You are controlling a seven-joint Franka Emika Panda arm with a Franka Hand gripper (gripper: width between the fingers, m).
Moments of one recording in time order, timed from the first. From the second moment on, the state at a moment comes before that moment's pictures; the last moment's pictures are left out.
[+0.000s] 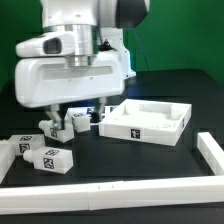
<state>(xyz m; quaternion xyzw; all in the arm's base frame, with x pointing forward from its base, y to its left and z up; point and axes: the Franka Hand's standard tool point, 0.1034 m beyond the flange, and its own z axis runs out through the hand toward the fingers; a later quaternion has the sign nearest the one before) 0.527 -0.054 0.069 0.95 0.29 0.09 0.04</state>
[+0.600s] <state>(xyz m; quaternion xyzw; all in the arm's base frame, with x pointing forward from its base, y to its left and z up) 0.526 -0.043 0.066 0.96 0.27 0.09 0.03</state>
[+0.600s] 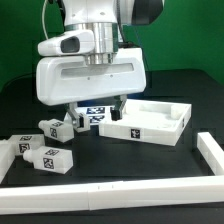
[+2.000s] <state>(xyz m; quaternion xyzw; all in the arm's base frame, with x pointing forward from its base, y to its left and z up) 0.437 0.005 0.087 0.99 -0.13 0.00 -0.02</state>
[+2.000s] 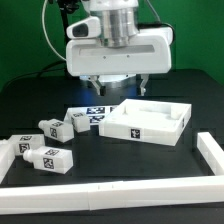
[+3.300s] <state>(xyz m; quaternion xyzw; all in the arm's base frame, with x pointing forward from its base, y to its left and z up) 0.386 -0.003 0.024 0.97 -0.22 -0.04 -0.01</state>
